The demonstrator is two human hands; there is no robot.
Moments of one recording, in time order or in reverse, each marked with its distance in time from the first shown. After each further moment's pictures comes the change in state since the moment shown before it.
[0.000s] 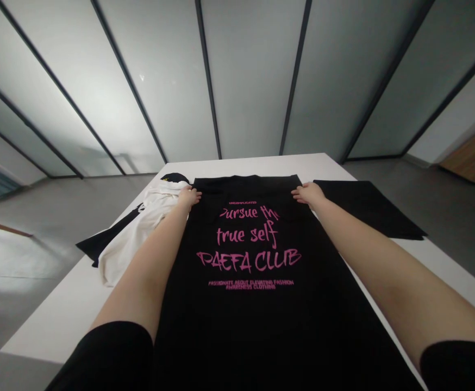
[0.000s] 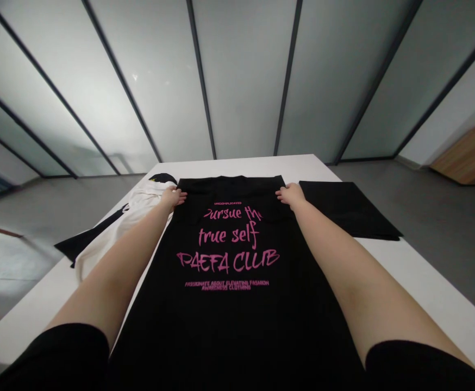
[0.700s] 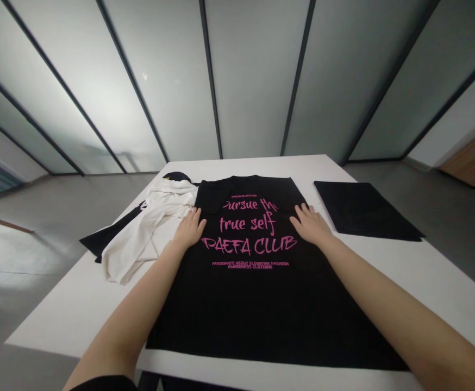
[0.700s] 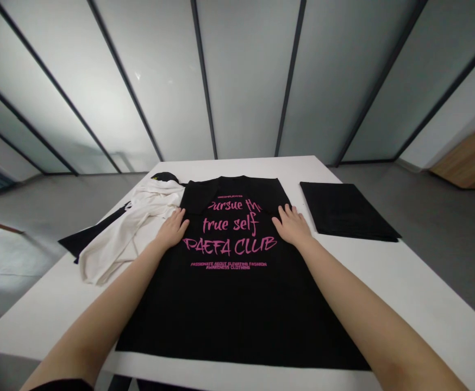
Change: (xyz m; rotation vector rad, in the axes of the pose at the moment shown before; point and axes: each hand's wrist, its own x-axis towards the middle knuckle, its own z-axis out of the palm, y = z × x) left_hand -0.109 -0.088 -0.014 0.868 -0.036 0.544; right_hand -0.098 0.070 0.000 -0.955 -0.057 -0.455
